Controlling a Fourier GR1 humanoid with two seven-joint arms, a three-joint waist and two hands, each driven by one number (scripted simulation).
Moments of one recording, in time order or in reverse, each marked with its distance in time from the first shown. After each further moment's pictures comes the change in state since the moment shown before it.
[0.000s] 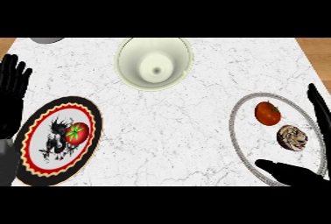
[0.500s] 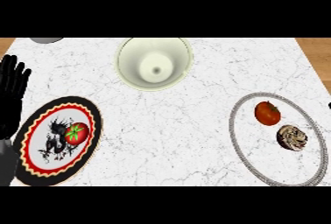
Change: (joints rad) left arm 0.002 0.004 0.010 0.013 0.003 -0.021 -0.009; right arm 0.156 -0.342 -0.178 -0.270 -0.060 0.324 0.442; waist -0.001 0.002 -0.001
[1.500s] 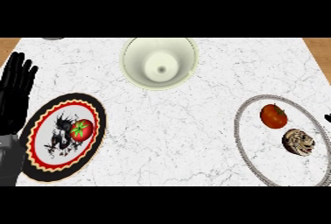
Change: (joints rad) left arm -0.042 -0.037 0.020 0.049 -0.025 -0.047 -0.025; right arm -0.034 0.036 -0.120 0.119 -0.070 0.461 0.105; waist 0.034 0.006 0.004
